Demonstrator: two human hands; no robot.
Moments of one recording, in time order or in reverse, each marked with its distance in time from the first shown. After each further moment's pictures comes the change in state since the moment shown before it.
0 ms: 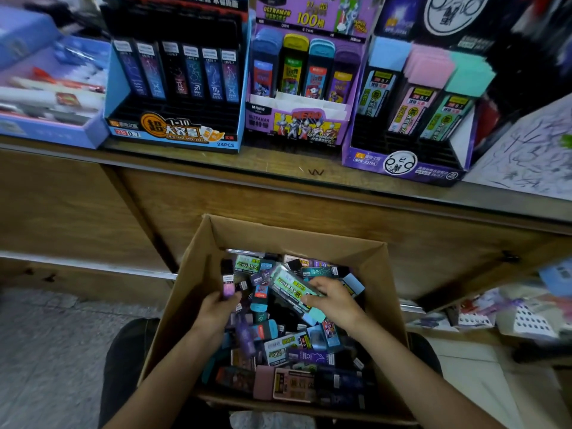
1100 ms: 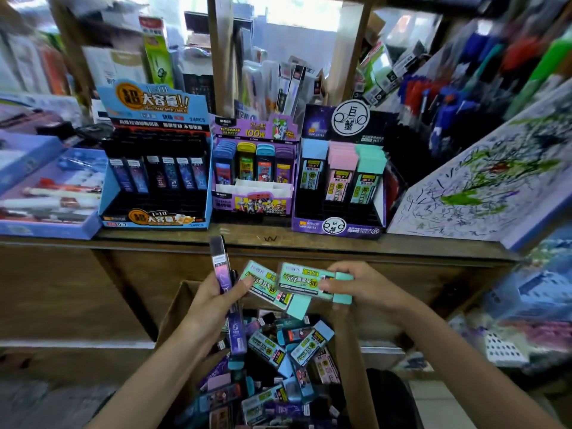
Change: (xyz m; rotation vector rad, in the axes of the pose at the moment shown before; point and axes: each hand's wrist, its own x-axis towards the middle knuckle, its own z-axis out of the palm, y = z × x) left_hand -0.102 0.132 0.036 -0.069 -0.434 0.460; right_hand -0.084 -0.104 -0.144 0.202 -0.041 -0.177
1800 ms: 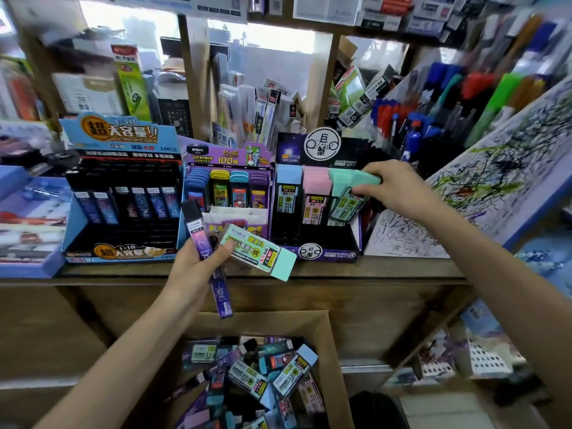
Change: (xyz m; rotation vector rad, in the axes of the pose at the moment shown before) left_hand 0.050 0.067 0.032 0.030 -0.002 0.299; right_hand 0.018 -0.131 -0.133 -0.870 0.620 -0.278
